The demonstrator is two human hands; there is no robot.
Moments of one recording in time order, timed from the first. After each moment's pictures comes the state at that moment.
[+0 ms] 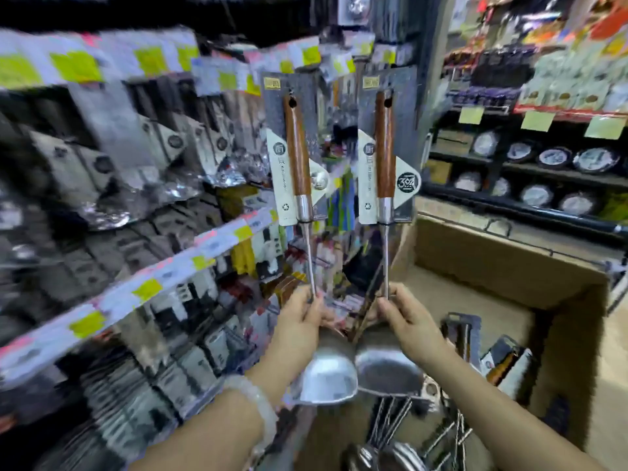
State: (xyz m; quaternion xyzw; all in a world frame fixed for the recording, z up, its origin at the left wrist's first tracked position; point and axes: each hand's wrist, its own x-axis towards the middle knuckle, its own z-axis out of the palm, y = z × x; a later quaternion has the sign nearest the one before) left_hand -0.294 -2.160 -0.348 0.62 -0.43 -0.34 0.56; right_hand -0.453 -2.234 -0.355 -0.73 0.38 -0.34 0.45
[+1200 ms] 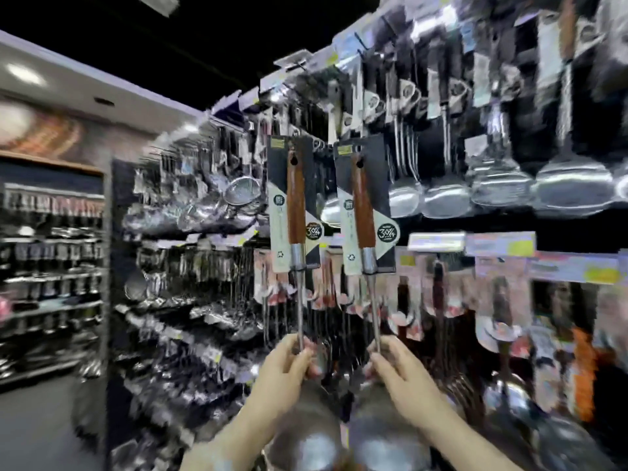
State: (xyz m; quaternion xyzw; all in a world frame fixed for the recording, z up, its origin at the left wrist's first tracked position) left_hand -0.179 -1.162 -0.116 0.77 -0.02 0.32 0.56; right_hand -0.099 -1.328 -0.120 -0.76 -0.36 -0.10 0.54
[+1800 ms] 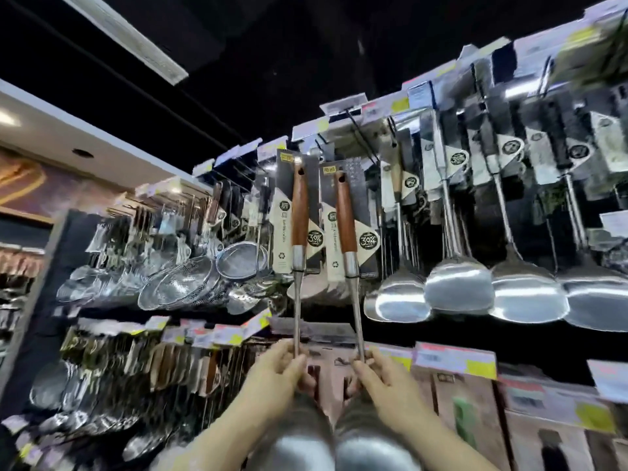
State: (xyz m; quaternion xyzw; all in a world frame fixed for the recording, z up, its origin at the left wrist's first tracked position) left_hand 0.007 -0.937 0.022 0.76 -0.10 0.37 0.53; right_hand 0.071 -1.094 0.018 -0.75 -0.36 -0.22 0.50
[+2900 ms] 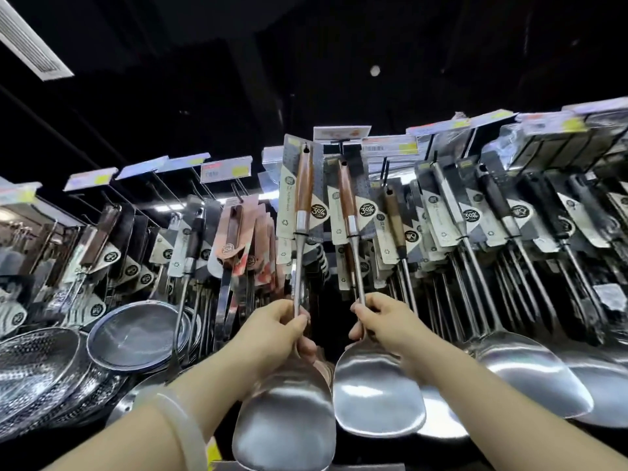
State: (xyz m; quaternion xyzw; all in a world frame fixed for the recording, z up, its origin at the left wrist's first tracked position) left_hand 0.153 -0.856 0.196 0.71 -0.28 0.24 0.60; right_hand 0.170 -1.027 0.206 -0.73 -0.22 -0.34 0.55
